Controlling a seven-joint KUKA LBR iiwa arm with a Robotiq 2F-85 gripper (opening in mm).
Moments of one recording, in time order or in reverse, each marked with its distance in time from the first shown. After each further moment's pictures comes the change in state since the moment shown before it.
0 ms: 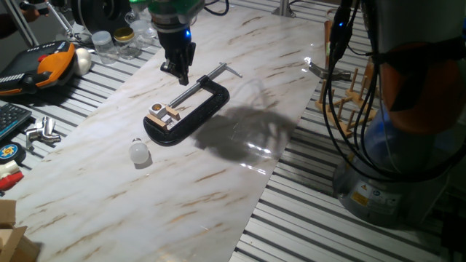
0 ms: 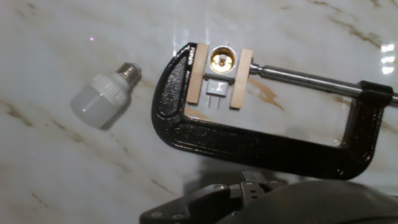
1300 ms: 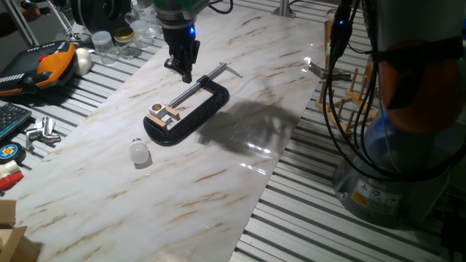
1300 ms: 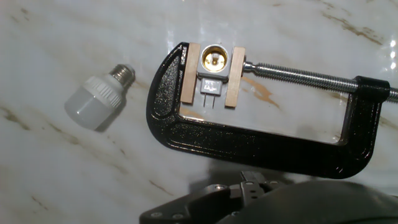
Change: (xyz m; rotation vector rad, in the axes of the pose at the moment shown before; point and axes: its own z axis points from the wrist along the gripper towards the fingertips) arm -0.002 -0.006 0.003 -0.037 0.007 0.017
